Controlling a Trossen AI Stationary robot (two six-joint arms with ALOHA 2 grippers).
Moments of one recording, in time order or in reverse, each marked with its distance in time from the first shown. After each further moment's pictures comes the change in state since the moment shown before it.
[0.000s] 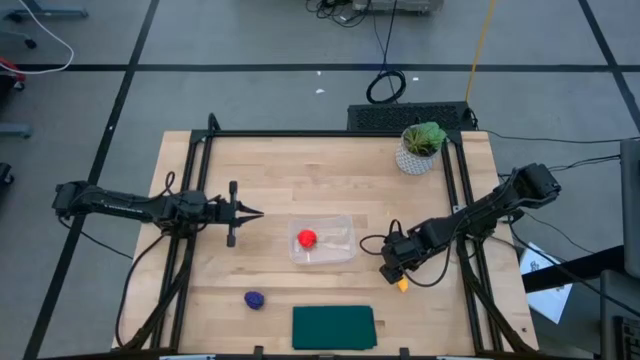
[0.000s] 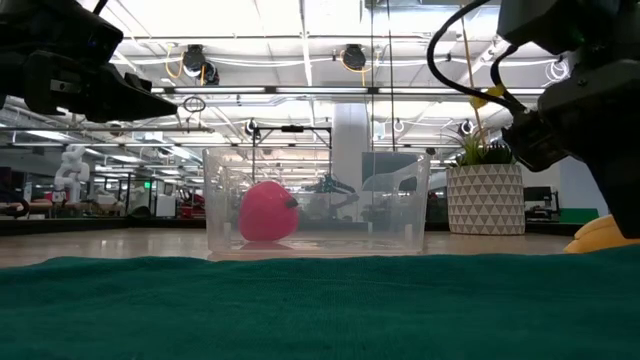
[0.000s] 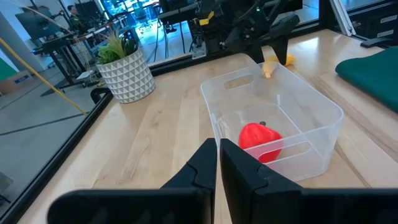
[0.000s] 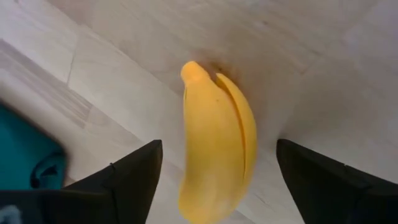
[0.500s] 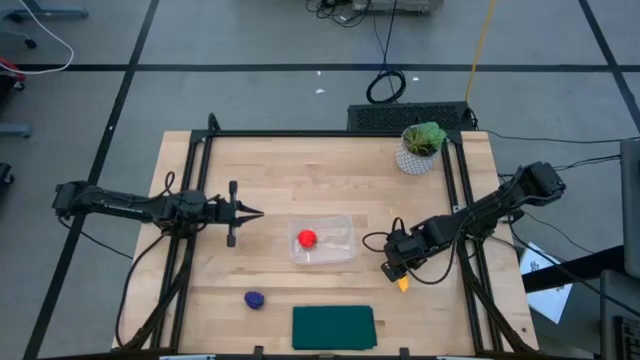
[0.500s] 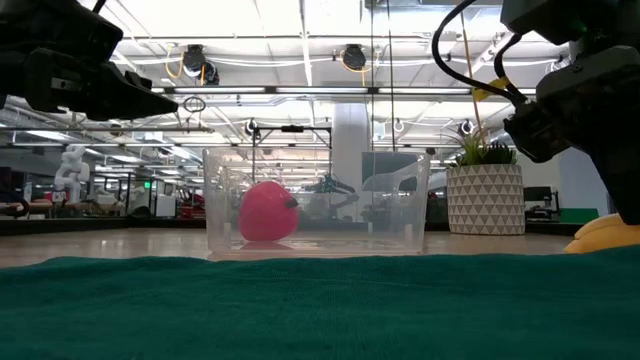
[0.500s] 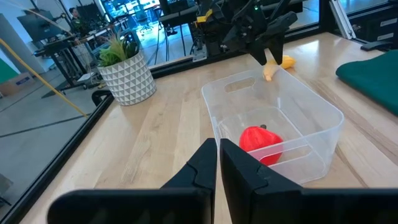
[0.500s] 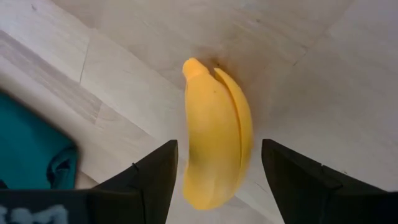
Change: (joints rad) left arm 0.000 0.000 0.000 0.010 0.000 0.000; right arm -0.001 -0.054 -0.002 -0.029 -0.001 0.030
